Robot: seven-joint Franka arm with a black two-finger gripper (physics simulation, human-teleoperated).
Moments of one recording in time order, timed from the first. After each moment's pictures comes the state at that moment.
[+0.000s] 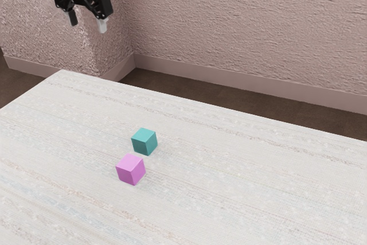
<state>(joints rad) -0.06 0.04 0.03 -1.20 0.08 1.29 -0.02</state>
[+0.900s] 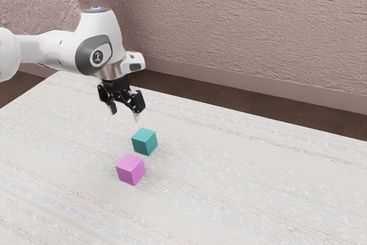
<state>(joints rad) 0.01 0.11 0.00 -1.93 -0.01 2.05 0.03</state>
